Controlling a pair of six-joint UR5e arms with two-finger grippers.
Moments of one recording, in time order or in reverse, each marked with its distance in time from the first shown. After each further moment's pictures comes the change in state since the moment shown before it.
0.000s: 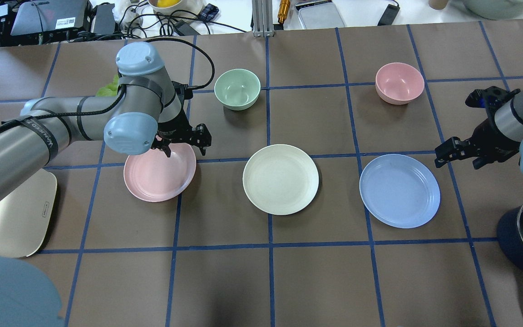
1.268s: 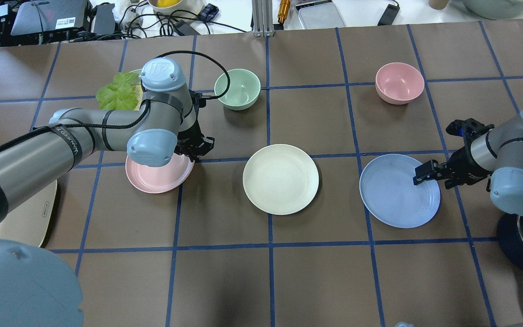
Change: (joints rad) left arm -0.052 -0.030 -0.011 0.077 0.077 -0.008; right arm -0.025 0.119 0.123 -0.194 0.110 -0.003
